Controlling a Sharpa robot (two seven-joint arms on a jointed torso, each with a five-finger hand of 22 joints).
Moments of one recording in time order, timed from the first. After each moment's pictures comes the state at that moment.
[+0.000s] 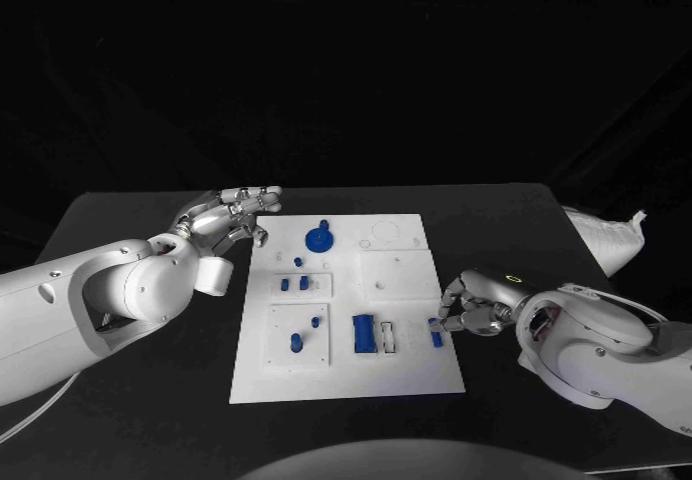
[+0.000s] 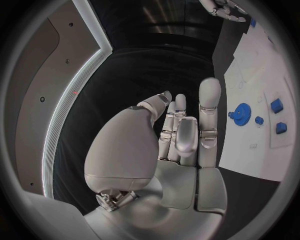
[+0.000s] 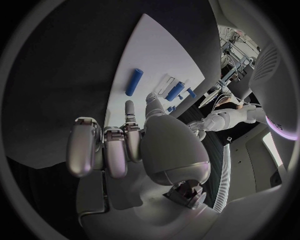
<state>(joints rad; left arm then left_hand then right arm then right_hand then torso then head) 1.19 -0.94 -0.05 1.61 0.11 -0.23 0.31 1.36 -0.14 0.42 0.02 0.16 1.06 0.15 0.13 0.07 1.12 0.07 0.39 0.21 1.41 -0.02 1.31 0.99 0.15 1.40 0.07 0.65 0.86 0.90 -1.19 0.04 1.97 -1.54 -0.28 -0.49 1.29 0.10 -0.20 0.14 0.24 1.01 0.07 0.30 0.39 1.46 0.00 1.38 1.45 1.46 -0.07 1.55 1.31 0.09 1.47 0.03 1.34 1.19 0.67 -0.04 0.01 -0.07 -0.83</state>
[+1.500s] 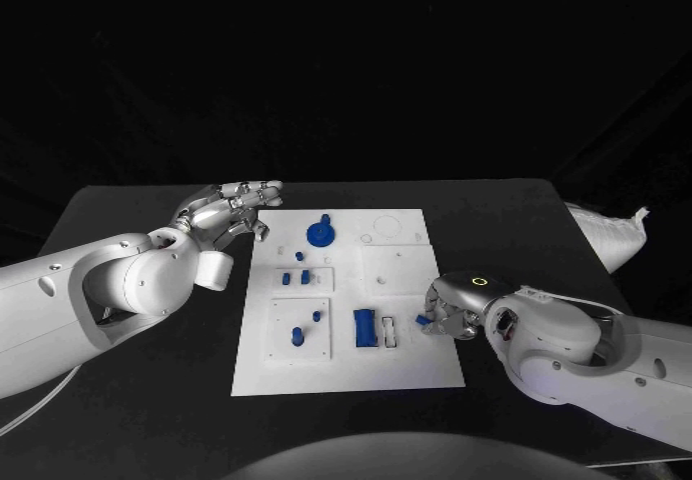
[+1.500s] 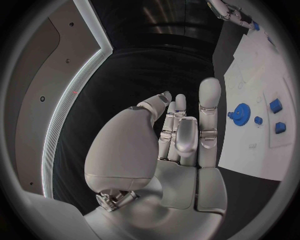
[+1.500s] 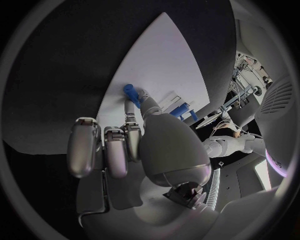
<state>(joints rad) 1.19 -0.94 -0.05 1.61 0.11 -0.22 0.31 1.36 -0.14 0.42 0.02 0.16 1.05 0.15 0.13 0.07 1.11 0.07 0.40 0.21 1.41 -0.02 1.31 0.99 0.15 1.40 0.07 0.65 0.86 0.85 -1.07 0.05 1.91 -1.79 -0.16 -0.56 1.38 0.03 0.02 0.00 0.18 1.05 0.07 0.23 0.39 1.46 0.00 1.37 1.45 1.46 -0.08 1.55 1.31 0.09 1.47 0.03 1.34 1.20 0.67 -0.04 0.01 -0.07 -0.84</state>
